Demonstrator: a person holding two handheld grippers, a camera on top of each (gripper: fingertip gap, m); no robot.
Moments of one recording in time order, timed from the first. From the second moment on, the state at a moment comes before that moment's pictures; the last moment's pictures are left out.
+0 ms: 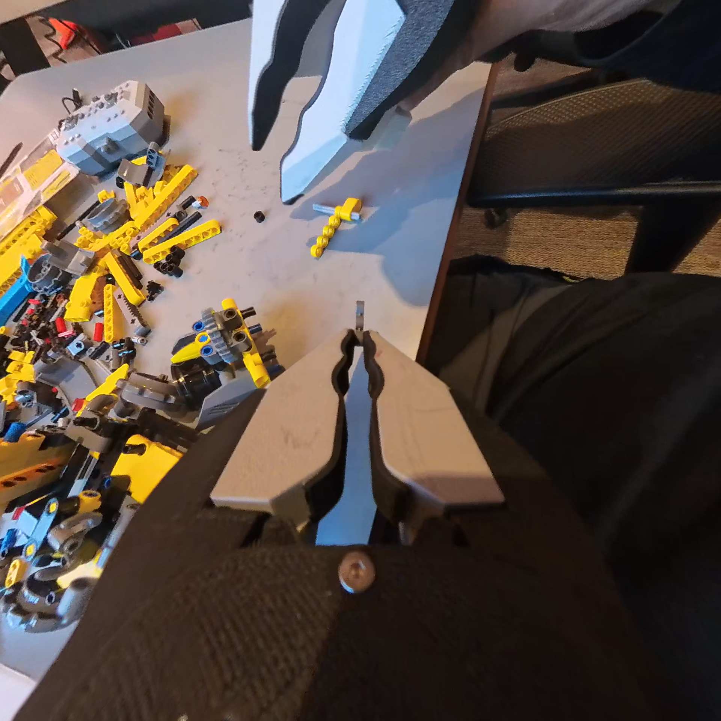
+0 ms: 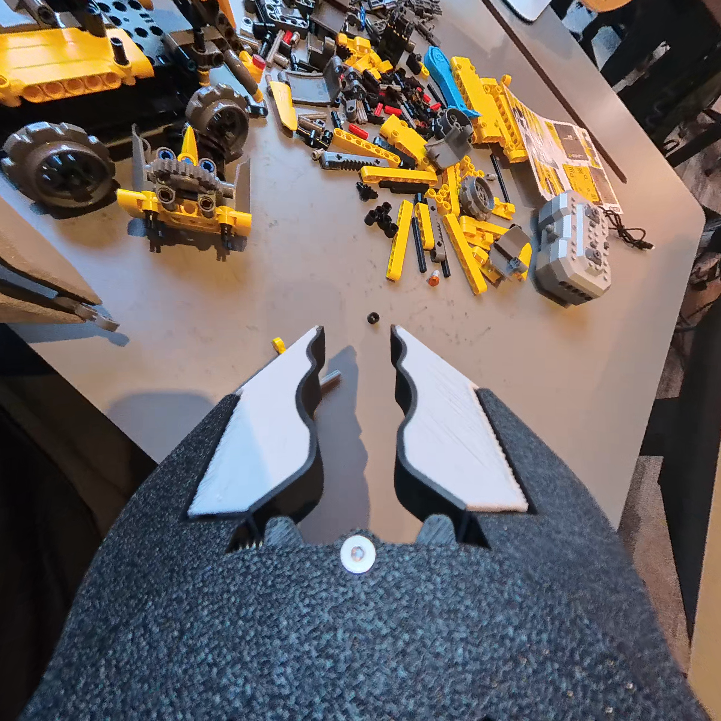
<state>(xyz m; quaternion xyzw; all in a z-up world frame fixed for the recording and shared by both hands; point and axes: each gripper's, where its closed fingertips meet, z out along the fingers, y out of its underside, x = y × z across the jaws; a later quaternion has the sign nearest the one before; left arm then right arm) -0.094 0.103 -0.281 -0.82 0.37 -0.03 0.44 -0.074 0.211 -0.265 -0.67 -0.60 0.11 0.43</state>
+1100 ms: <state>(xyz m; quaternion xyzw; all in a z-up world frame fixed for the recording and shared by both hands) -0.070 0.121 -0.284 -0.83 0.36 -0.08 0.42 0.071 0.297 -0.186 -0.75 -0.49 0.33 0.31</state>
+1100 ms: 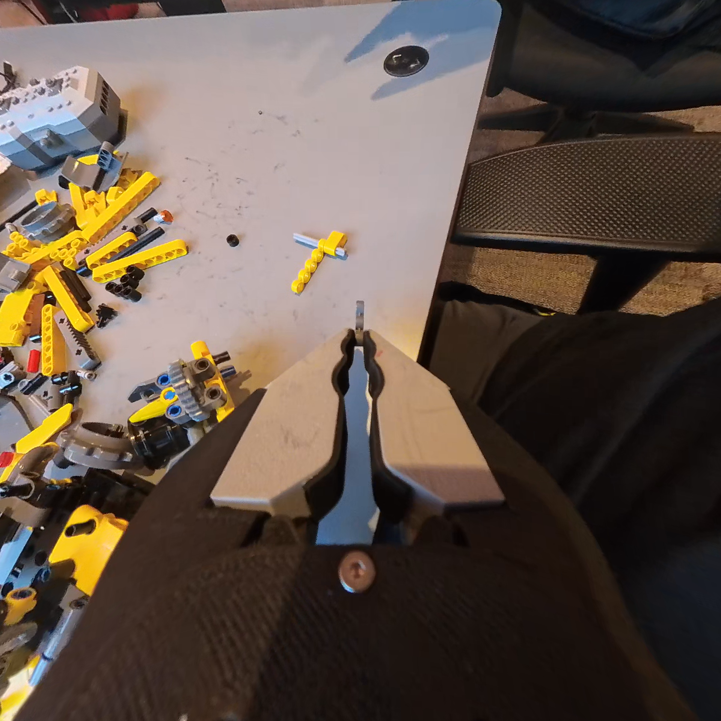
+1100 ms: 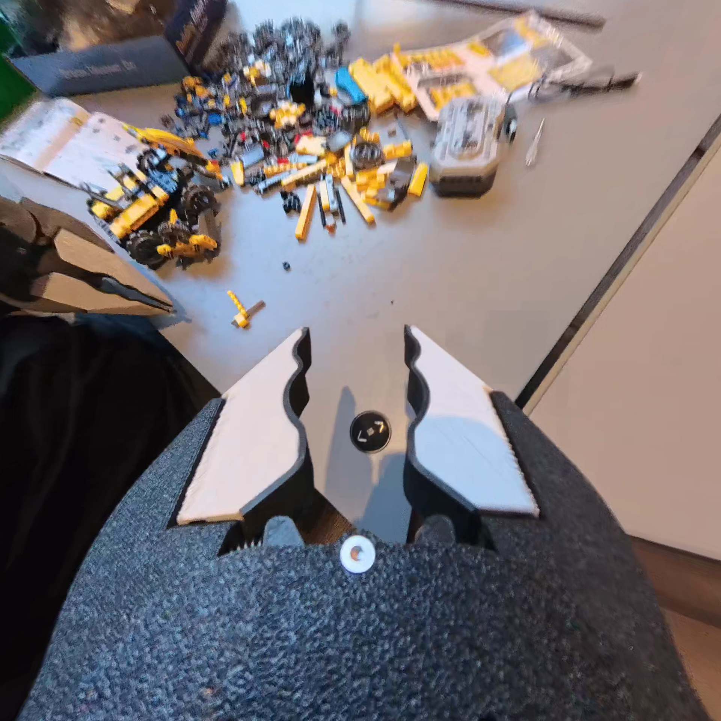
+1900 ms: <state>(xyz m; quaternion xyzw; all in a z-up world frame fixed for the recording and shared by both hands) -0.028 0.149 -0.256 -0.81 0.37 -0.13 0.42 0.098 0.312 -0.153 -0.71 -0.51 0.36 0.31</state>
